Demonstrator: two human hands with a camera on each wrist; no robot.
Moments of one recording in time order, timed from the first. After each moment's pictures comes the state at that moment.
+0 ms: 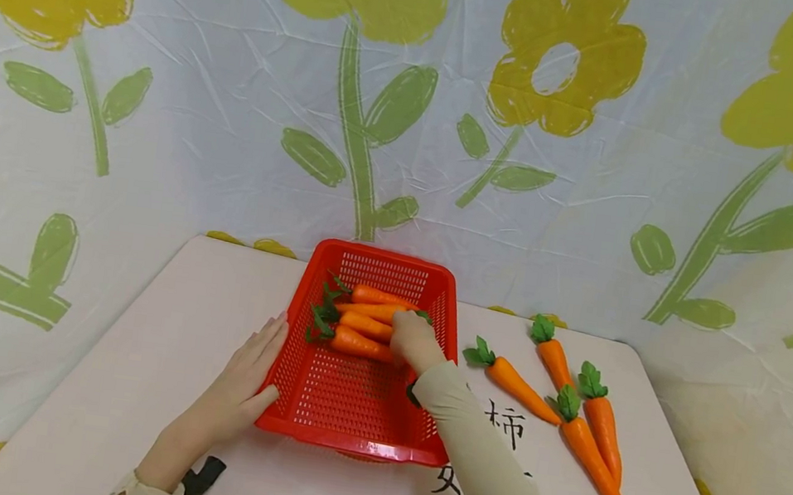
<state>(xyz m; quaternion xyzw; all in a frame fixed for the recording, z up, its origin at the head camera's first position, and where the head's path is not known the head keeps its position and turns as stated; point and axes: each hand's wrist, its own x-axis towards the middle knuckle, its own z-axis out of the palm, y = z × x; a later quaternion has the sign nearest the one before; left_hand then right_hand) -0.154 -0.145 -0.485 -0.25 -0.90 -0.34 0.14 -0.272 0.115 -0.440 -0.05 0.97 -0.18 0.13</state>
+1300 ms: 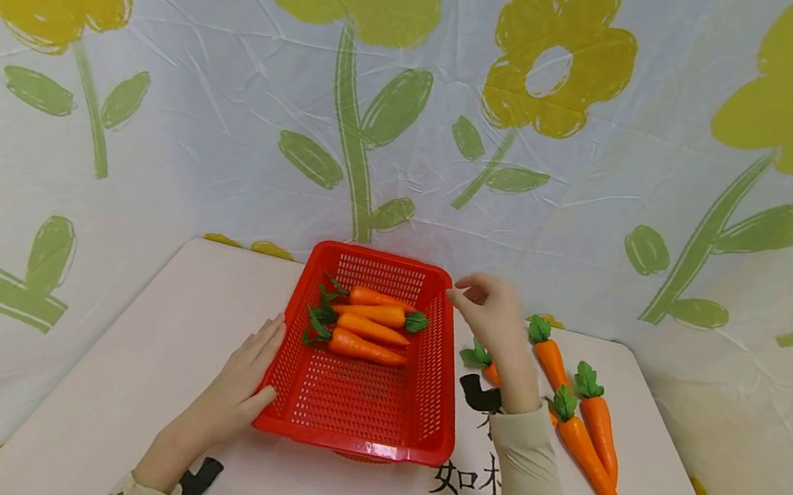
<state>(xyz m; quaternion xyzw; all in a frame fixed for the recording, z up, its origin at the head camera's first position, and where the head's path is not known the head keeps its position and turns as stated) -0.155 -0.145 -0.486 -0.25 -0.90 -0.34 0.14 -0.226 0.203 -0.335 -0.10 0.92 -0.35 -0.14</state>
